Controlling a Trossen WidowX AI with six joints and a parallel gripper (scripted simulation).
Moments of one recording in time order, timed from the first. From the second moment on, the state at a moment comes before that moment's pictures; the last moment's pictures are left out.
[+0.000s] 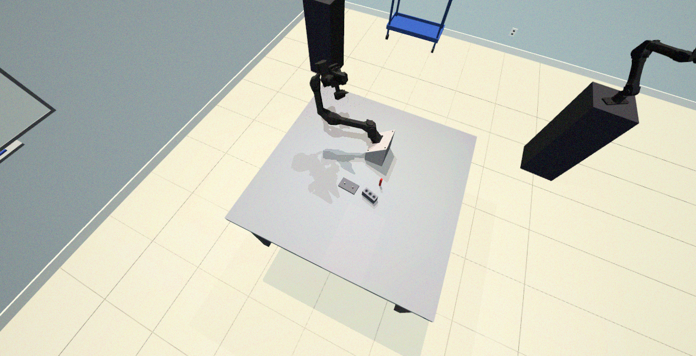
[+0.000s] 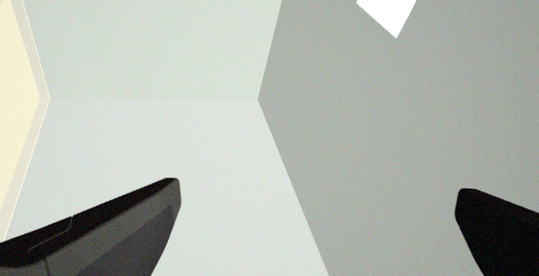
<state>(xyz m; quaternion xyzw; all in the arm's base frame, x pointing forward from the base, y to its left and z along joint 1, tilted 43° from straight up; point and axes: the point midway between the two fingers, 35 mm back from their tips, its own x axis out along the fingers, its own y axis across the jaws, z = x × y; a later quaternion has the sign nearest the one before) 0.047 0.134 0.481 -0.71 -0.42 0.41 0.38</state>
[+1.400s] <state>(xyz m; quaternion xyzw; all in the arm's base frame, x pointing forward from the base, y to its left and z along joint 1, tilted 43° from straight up) 0.321 0.223 0.083 -0.71 0.50 0.26 0.43</state>
